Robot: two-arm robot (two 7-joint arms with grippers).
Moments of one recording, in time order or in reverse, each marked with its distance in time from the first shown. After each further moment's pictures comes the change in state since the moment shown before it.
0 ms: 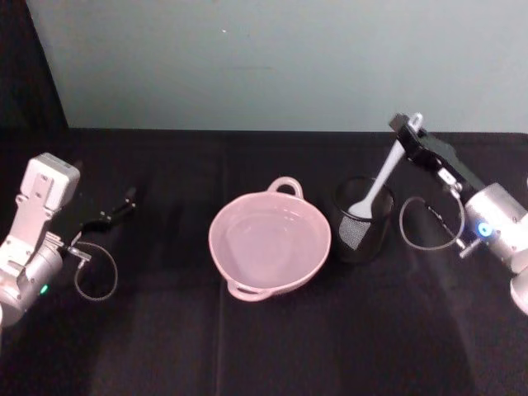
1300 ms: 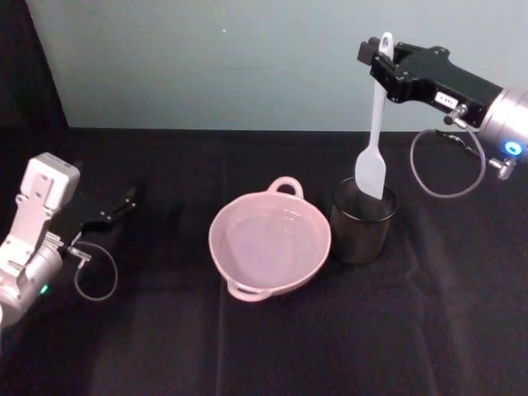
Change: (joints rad) left arm 0.000 0.000 0.000 0.000 0.000 0.000 0.000; right arm 0.137 0.224 -0.101 -0.399 -0.179 0.261 -0.073
